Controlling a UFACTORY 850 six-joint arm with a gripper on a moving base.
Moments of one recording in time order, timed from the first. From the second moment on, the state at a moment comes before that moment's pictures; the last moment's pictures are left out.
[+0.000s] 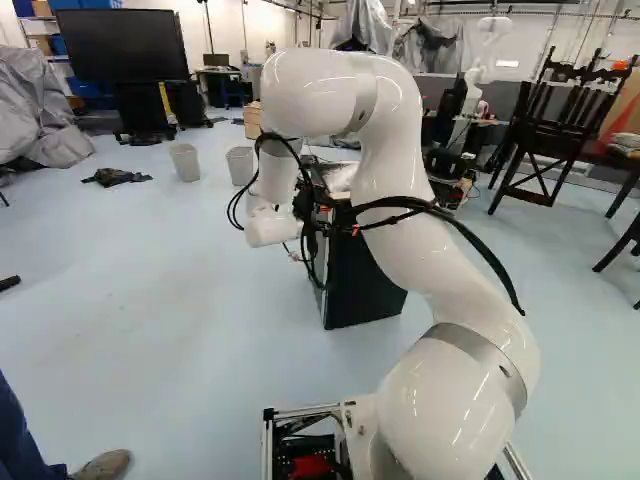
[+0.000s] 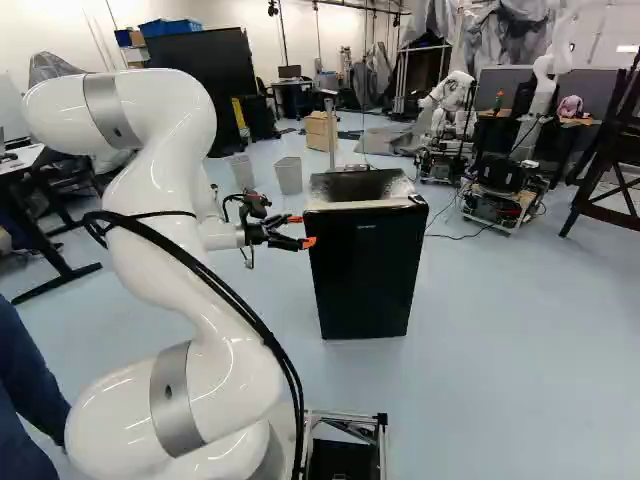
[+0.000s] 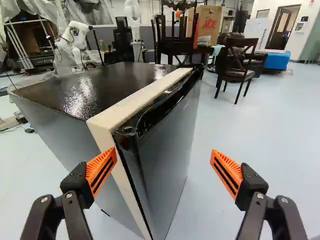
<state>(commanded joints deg) 29.0 -41.7 -55.5 89.7 75.9 -12.1</state>
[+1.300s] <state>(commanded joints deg) 28.6 -40.6 -53.3 89.7 75.9 -12.1</state>
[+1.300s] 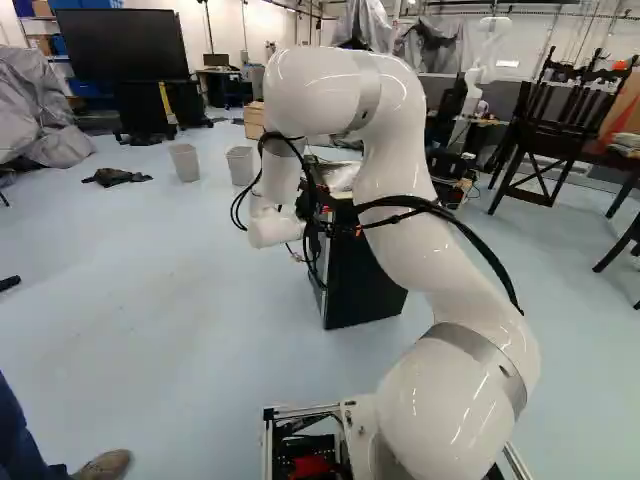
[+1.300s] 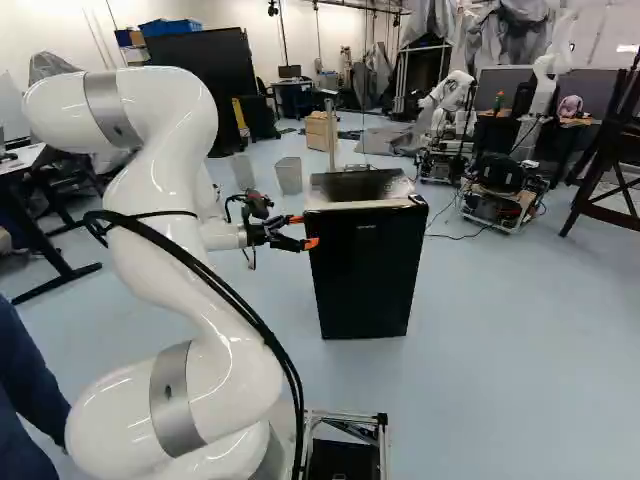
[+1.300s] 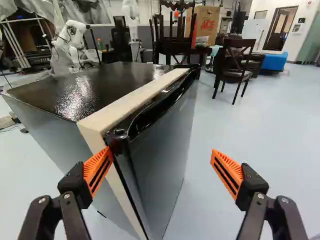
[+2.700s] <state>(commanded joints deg) 32.2 -37.8 -47.6 89.7 75.9 -12.1</state>
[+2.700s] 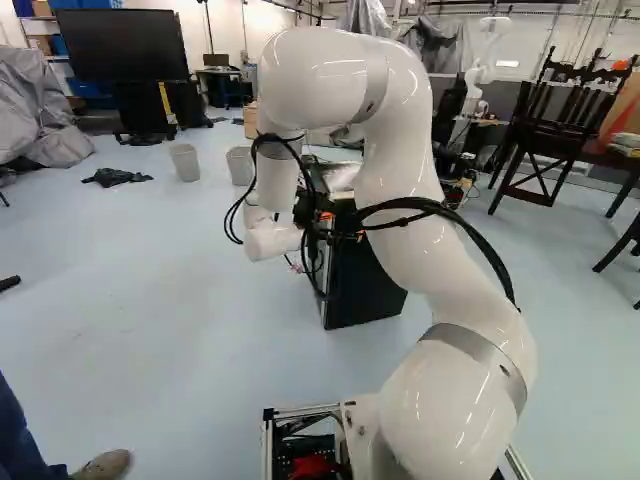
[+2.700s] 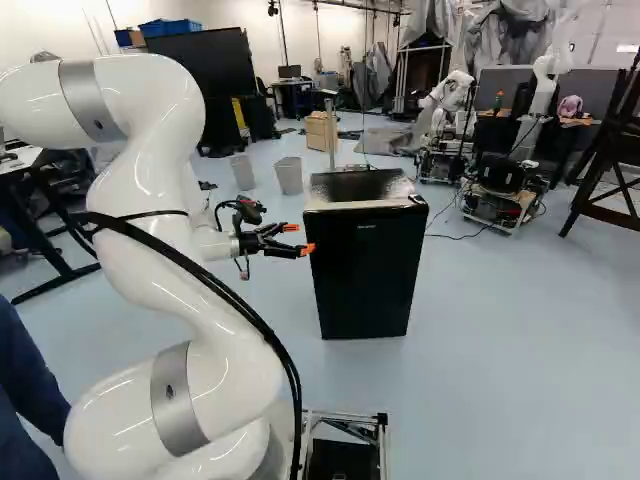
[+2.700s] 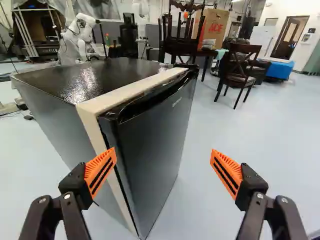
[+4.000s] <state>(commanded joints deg) 34.7 -41.0 -54.2 89.7 78.7 -12.1</state>
